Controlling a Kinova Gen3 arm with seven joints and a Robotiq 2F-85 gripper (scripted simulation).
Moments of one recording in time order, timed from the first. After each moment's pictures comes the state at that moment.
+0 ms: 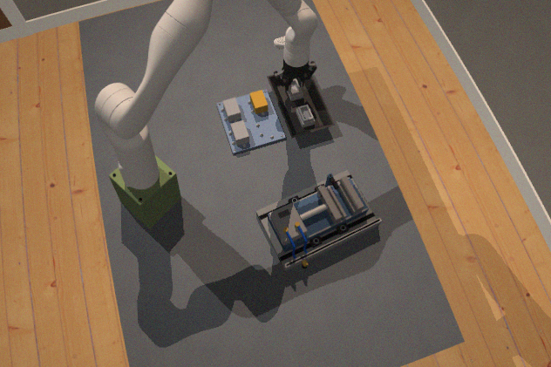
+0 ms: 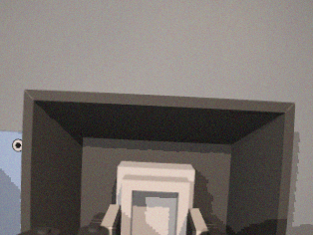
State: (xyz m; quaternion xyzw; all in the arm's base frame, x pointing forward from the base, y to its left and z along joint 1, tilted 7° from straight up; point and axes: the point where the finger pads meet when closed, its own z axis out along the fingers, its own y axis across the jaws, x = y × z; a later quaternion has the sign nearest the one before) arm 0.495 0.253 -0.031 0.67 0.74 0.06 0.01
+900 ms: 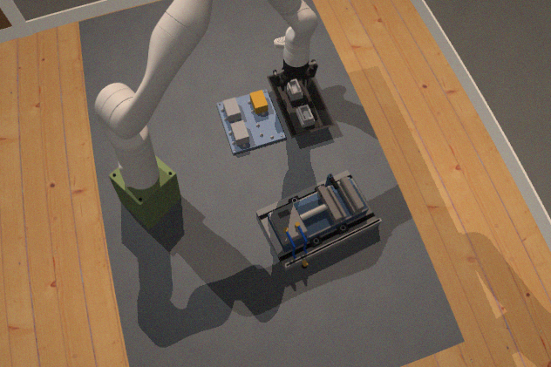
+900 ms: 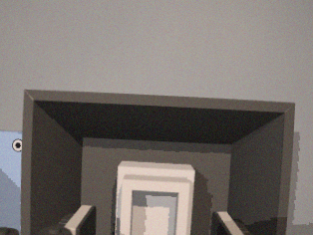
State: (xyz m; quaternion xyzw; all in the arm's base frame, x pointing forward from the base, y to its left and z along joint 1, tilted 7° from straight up) arm 0.495 0.253 -0.031 0.67 0.74 0.06 0.01
